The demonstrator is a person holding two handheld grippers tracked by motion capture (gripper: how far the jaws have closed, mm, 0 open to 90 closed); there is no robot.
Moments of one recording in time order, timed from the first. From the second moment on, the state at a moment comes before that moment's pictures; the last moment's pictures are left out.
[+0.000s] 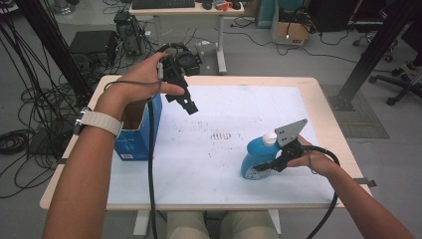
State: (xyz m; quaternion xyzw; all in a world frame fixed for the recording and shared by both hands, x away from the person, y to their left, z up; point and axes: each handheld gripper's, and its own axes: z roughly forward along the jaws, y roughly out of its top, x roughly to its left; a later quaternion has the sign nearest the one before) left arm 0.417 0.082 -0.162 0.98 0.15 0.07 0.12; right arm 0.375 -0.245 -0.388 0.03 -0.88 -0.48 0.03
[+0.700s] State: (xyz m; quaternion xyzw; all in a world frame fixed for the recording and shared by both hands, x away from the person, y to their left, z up) left arm 0.417 0.081 -0.163 0.98 0.15 0.06 0.12; right arm 0.373 -0.246 -0.390 0.03 -0.87 -0.49 0.02
